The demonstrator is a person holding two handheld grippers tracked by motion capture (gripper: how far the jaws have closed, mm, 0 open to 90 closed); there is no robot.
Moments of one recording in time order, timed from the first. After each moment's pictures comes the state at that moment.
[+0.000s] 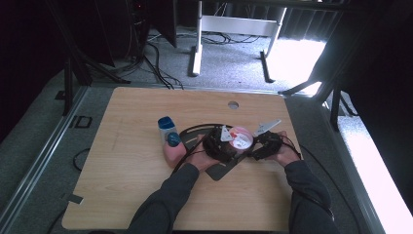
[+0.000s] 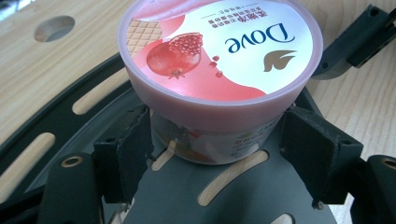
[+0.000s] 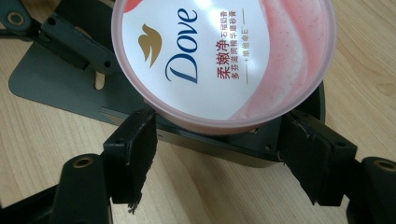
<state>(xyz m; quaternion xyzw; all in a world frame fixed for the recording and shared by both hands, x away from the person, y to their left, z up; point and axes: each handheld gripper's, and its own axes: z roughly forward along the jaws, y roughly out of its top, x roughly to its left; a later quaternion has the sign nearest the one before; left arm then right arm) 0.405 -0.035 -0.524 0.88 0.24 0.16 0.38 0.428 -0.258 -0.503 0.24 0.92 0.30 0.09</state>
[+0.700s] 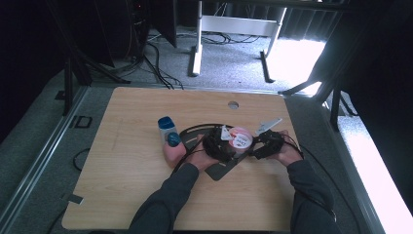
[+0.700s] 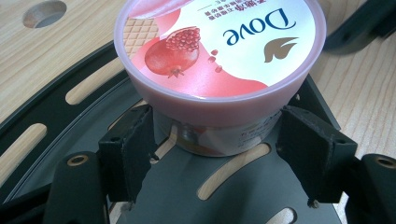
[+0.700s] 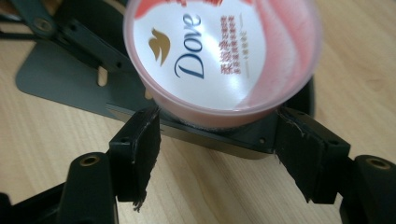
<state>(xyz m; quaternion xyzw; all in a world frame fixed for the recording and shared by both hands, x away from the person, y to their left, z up) 0.408 -0.035 -0.526 0.88 0.25 0.15 0.37 0.425 -0.261 -0.492 0.24 0.92 0.29 0.09</state>
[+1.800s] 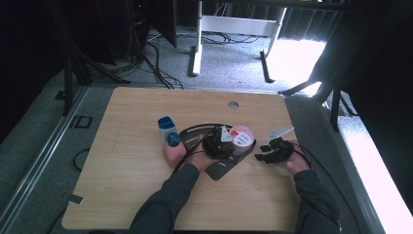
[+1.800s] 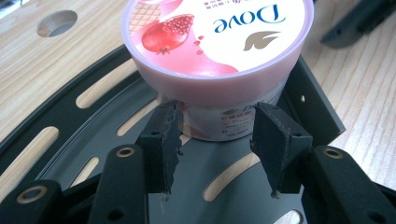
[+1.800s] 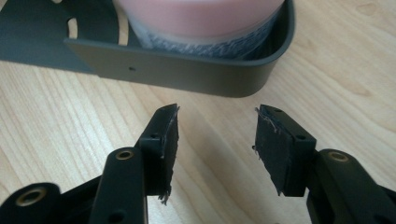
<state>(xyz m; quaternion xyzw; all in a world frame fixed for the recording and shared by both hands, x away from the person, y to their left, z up) 0.403 -0.033 -0.525 0.88 0.24 0.17 0.38 0.414 -0.299 -0.523 0.29 0.90 0.30 0.08</state>
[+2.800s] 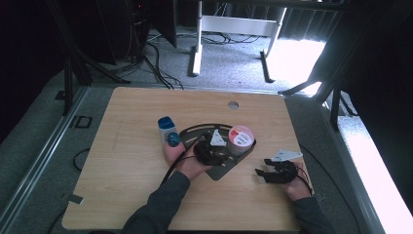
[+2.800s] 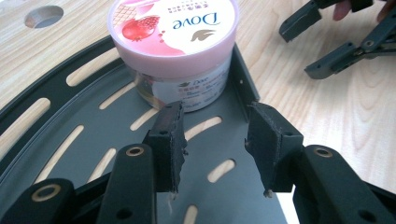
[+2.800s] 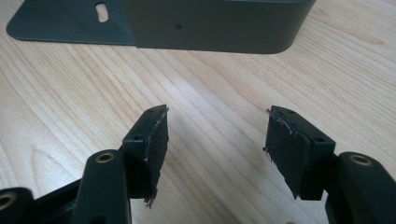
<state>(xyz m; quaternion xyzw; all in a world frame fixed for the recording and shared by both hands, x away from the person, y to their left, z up) 0.366 -0.005 -0.499 0.88 0.24 0.12 0.40 0.344 -0.304 -0.547 0.33 0.86 0.35 0.15</state>
